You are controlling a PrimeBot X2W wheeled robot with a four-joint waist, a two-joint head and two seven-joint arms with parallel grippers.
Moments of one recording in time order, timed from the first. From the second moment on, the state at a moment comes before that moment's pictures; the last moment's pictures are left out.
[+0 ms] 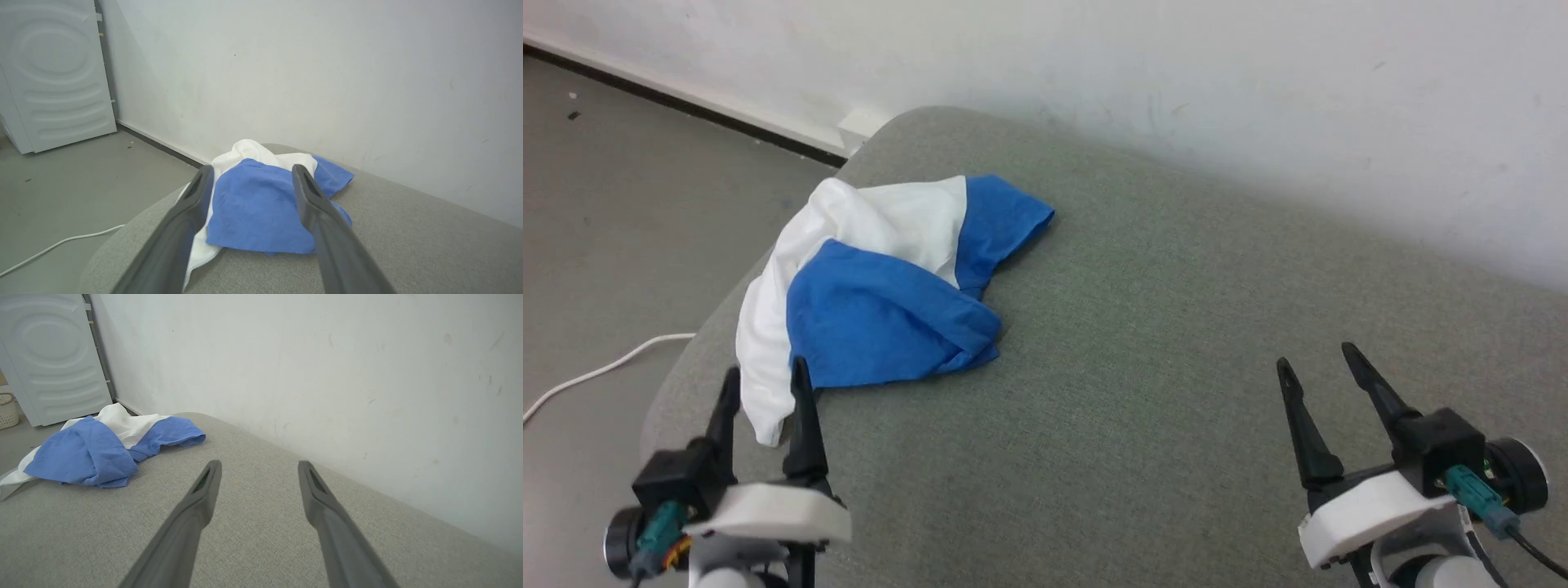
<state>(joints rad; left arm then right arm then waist) 0.00 0.05 0.10 0.06 -0.17 0.00 -0.20 0.03 -0.05 0.05 -0.04 0.01 0.13 -0.07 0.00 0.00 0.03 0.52</state>
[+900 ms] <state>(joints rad) -0.74 0.33 0.14 0.77 -0.41 -0.12 0.21 -0.09 -0.09 0.10 -0.13 -0.04 0.13 0.03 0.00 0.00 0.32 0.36</state>
